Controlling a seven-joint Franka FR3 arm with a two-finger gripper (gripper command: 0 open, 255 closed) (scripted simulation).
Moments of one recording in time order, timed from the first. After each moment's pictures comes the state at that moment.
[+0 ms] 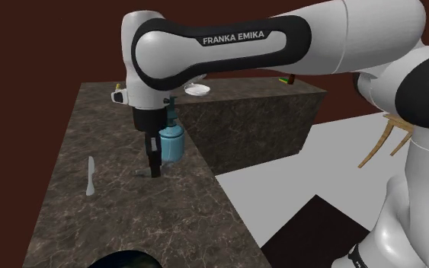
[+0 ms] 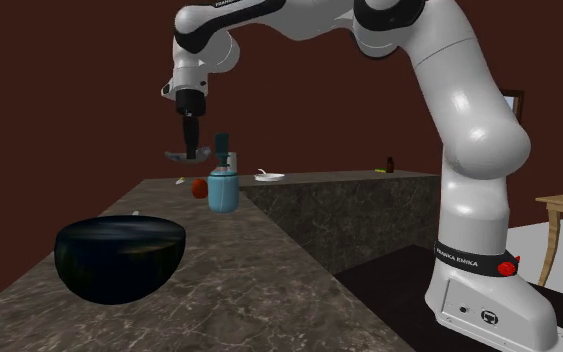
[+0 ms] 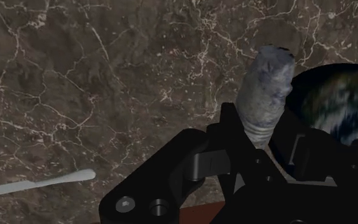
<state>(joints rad) 0.49 0.36 0.20 -1.47 0.11 1.72 -0.57</state>
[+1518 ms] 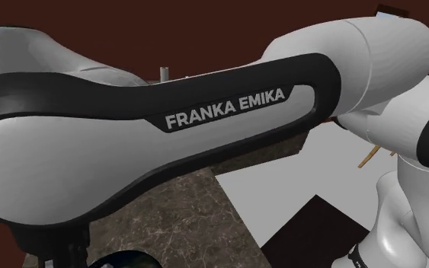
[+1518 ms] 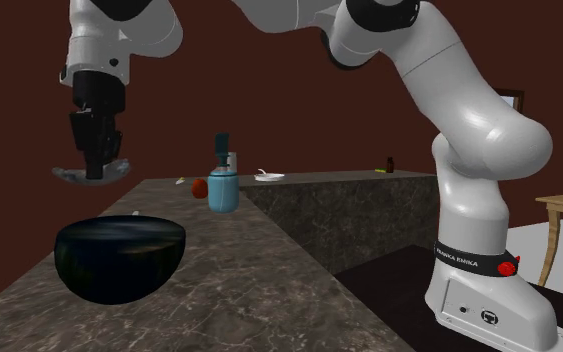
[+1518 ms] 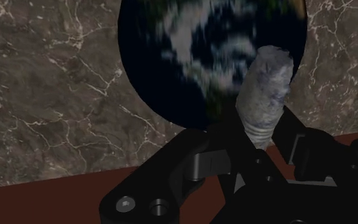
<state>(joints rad) 0.79 0.53 0.30 -1.30 0.06 1.78 -0.18</state>
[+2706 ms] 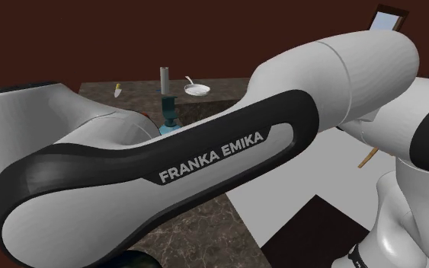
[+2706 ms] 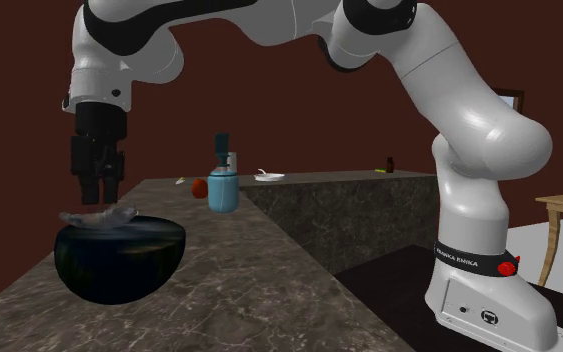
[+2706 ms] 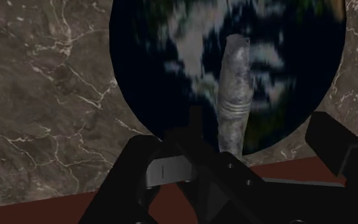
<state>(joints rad) 0.79 0.55 0.30 -1.40 0.05 1.89 -0.20</state>
